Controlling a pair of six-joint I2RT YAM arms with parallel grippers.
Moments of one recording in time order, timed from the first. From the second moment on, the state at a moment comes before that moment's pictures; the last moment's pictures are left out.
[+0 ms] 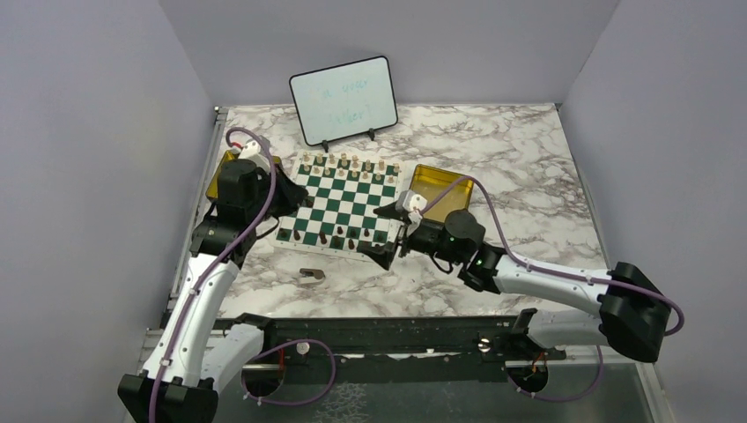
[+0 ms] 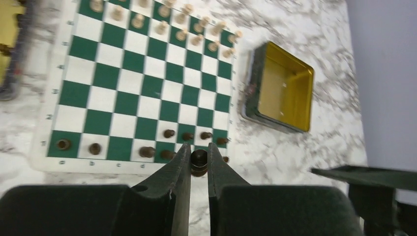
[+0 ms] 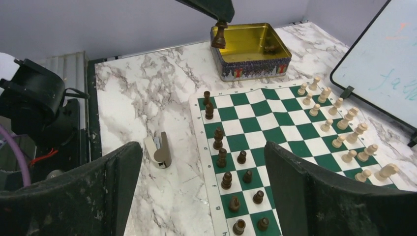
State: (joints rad) left arm -0.20 0.91 0.97 -0.53 0.25 -0.51; right arm 0.97 1.26 0.64 0.63 -0.24 -0.06
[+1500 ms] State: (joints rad) left arm -0.48 0.96 0.36 0.06 -0.49 -0.64; right arm 0.97 0.81 0.48 0.44 -0.15 -0.10
